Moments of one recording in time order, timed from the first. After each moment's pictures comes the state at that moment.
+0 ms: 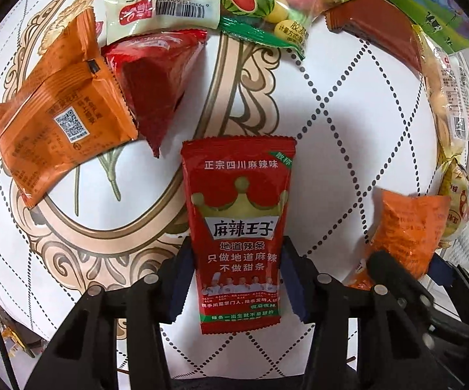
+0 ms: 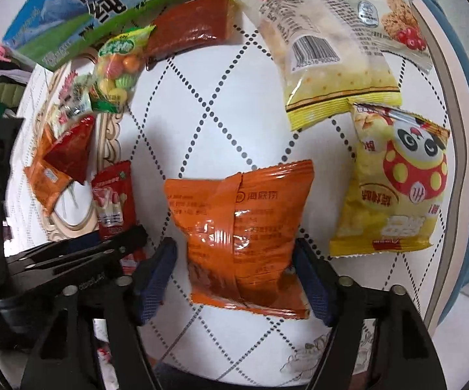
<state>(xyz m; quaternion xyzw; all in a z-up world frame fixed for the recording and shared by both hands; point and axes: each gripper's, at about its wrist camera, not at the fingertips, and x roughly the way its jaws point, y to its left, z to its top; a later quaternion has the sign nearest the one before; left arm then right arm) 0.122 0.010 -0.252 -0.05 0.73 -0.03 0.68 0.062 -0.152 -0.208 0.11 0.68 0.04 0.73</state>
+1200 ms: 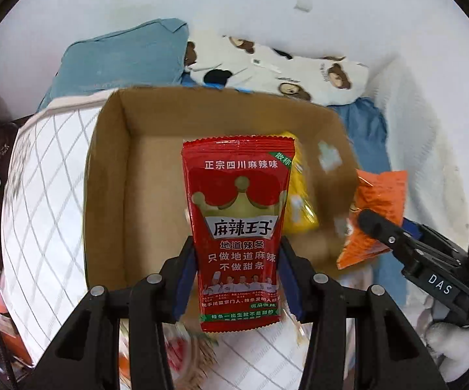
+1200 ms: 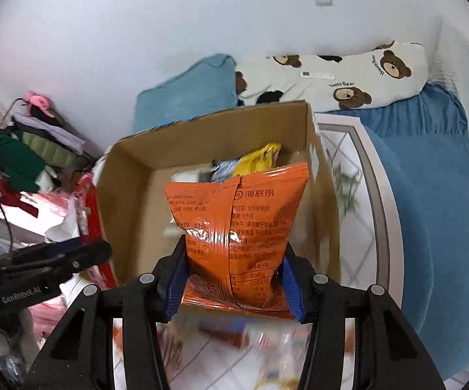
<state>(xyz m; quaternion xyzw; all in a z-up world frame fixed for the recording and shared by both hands) 0.337 -0.003 -0.022 -0.06 0.60 -0.11 0.79 0.324 -0.229 -0.021 0.13 0.54 0.10 0.82</state>
